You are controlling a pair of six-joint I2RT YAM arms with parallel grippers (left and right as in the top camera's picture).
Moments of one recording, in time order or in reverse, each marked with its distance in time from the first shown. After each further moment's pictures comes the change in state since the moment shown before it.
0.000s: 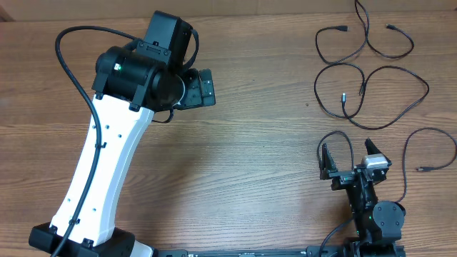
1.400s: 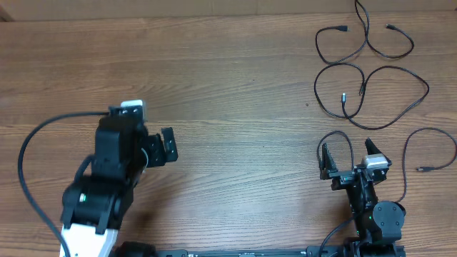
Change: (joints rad) left arm 0.194 -0.750 -1.014 0.656 -0.044 0.244; right arm 0.000 0.000 0.000 0.002 0.000 0.000
